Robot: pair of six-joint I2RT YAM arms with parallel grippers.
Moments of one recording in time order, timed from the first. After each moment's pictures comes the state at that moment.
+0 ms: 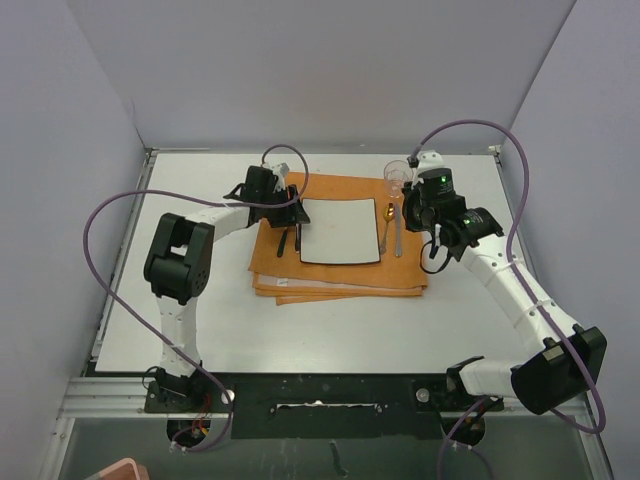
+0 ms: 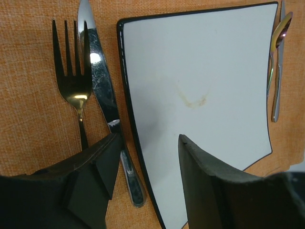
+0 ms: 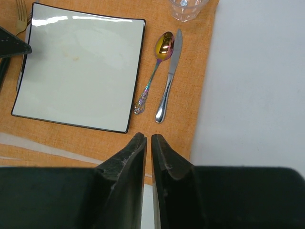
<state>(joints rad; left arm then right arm) -0.35 2.06 1.40 -0.11 0.38 -0.50 0.39 1.28 1.24 -0.62 0.18 0.14</state>
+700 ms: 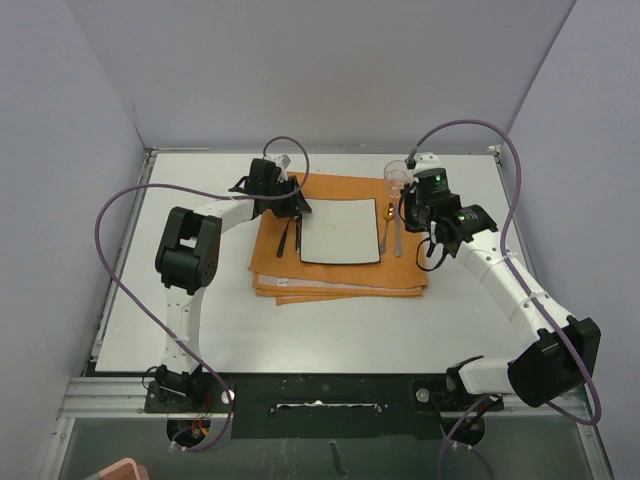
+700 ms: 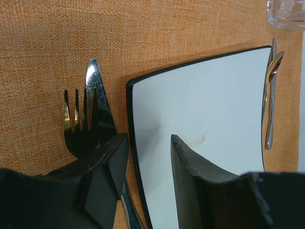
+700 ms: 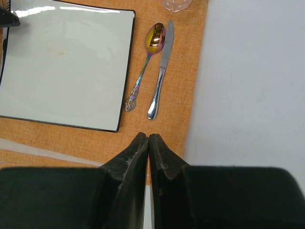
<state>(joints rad) -0.34 2.20 1.57 -0.10 0.38 -0.54 0.39 1.31 1.24 -0.64 0.22 0.14</state>
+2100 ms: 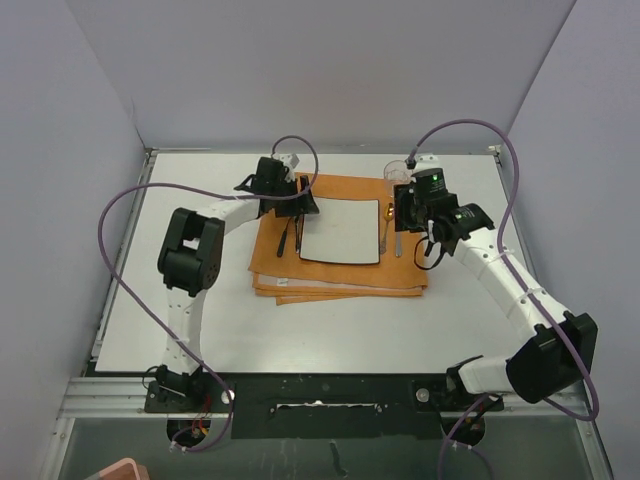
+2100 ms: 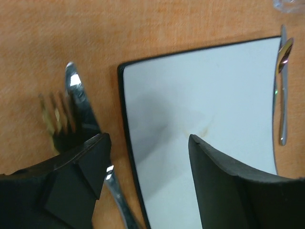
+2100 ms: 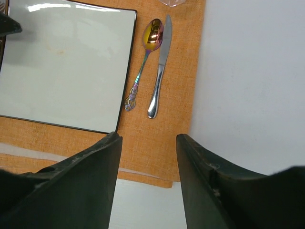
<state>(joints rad) -0.37 2.25 1.64 -0.12 0.36 -0.48 0.39 1.33 1.24 -0.65 0.24 0.16</state>
